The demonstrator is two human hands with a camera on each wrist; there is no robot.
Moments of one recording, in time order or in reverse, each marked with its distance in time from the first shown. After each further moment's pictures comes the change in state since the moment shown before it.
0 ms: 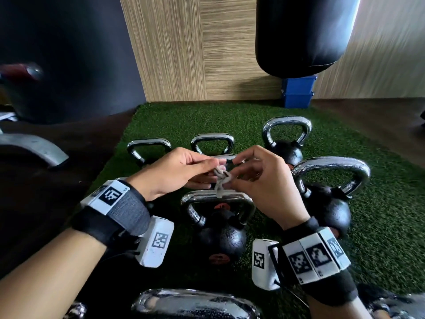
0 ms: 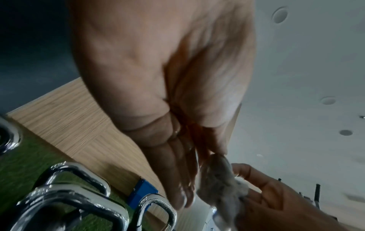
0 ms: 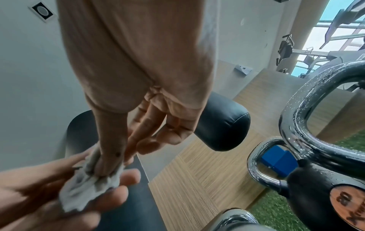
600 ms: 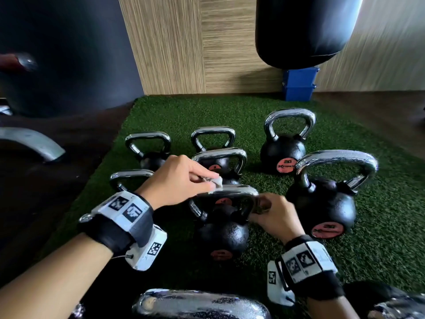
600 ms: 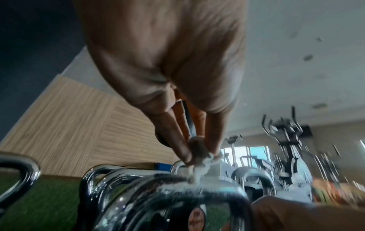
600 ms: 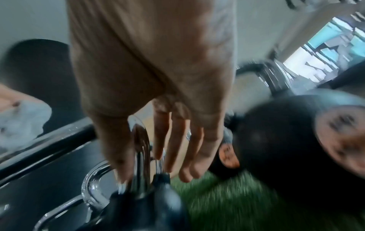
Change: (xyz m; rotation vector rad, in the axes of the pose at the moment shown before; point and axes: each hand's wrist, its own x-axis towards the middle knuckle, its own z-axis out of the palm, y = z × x) left_hand 0.004 -0.049 -0.013 0.710 0.138 0.162; right_hand -0.034 0.121 0.012 -0.384 -0.085 0.487
